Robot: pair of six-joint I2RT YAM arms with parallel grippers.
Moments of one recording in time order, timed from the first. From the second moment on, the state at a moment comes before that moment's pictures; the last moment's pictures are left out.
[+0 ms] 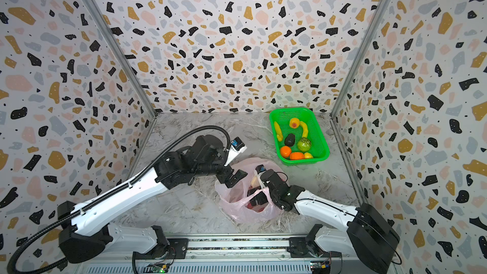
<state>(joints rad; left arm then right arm) -0.96 1.37 1.40 -0.81 0.05 0.06 0.83 1.15 0.52 -0.18 -0.08 0.40</state>
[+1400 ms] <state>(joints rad) -0.94 1.25 1.22 -0.41 -0.10 -0.02 1.07 1.12 0.59 -0.21 -0.03 0.32</state>
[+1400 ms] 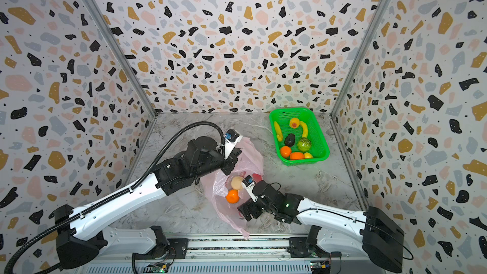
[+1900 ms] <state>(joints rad) -0.88 1.20 1.17 -0.43 -0.08 -0.06 1.02 1.27 0.74 -0.17 -0.27 0.36</state>
